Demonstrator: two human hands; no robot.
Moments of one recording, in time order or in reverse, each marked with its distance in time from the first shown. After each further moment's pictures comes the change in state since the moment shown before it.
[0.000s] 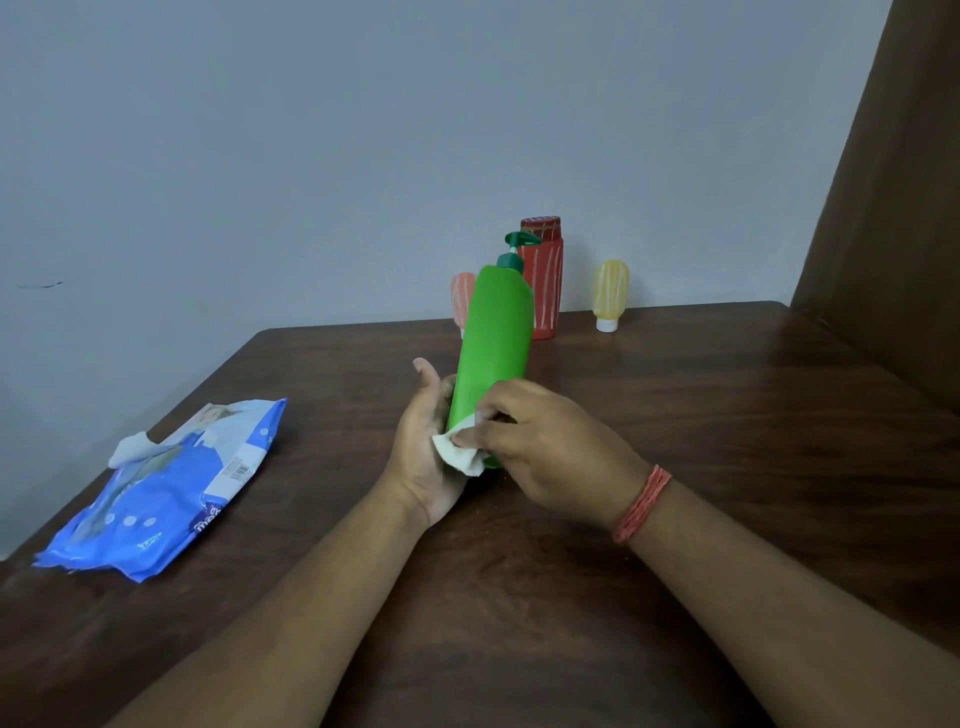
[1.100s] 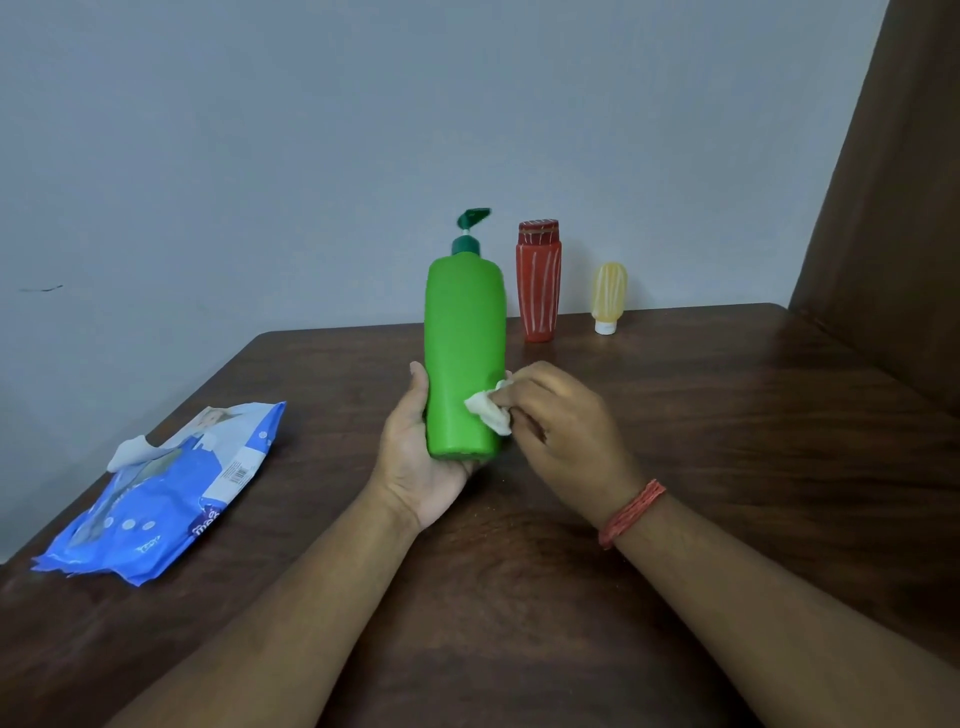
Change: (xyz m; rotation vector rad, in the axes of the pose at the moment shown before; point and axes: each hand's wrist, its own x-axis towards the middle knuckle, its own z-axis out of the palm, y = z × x) left_hand -0.007 0.006 0.003 -0.157 -0.033 0.002; right_hand -0.005 0.008 0.007 0.108 0.346 0.250
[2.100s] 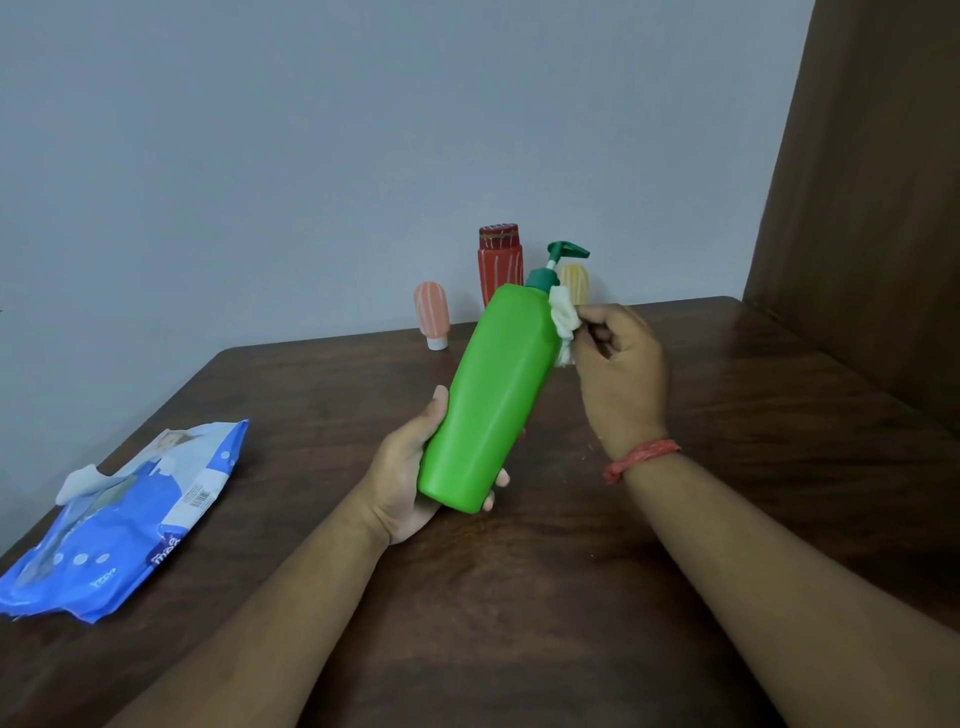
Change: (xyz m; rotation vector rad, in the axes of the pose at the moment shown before) left_hand -0.009 -0.004 0.005 0.341 -0.303 -0.180; right_hand 0.016 0.049 -0.034 0.203 0.533 0.484
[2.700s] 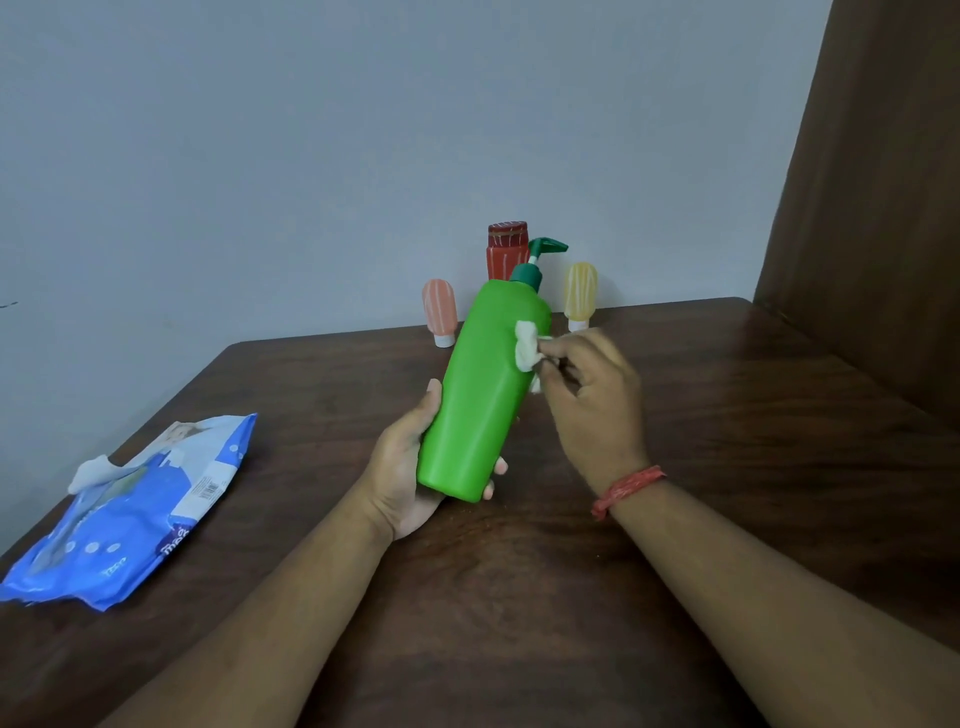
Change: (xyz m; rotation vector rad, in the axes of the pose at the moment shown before) left_hand -0.002 0.002 0.000 -0.076 0.074 0.044; right_hand -0.027 -0.003 0.011 -0.096 -0.130 -0.212
